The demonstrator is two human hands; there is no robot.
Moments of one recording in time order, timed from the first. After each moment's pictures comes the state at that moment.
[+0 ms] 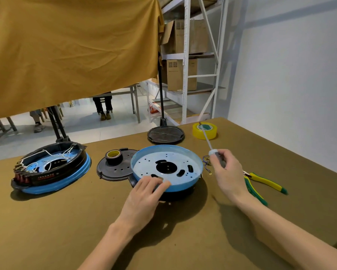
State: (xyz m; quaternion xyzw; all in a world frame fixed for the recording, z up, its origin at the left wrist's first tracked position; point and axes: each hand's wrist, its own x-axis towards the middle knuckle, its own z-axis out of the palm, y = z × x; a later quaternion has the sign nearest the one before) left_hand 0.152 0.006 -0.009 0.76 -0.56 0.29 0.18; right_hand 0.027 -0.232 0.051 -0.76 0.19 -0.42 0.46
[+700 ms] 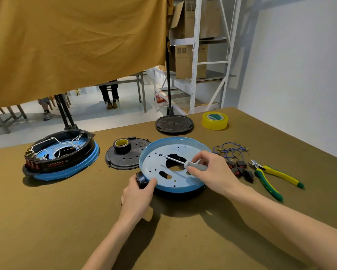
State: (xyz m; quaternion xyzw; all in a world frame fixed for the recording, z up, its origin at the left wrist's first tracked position) left_hand 0.148 0.022 -0.005 0.81 -0.07 -0.12 0.57; right_hand 0.054 -0.199 0.043 -0.89 0.11 -0.23 0.38
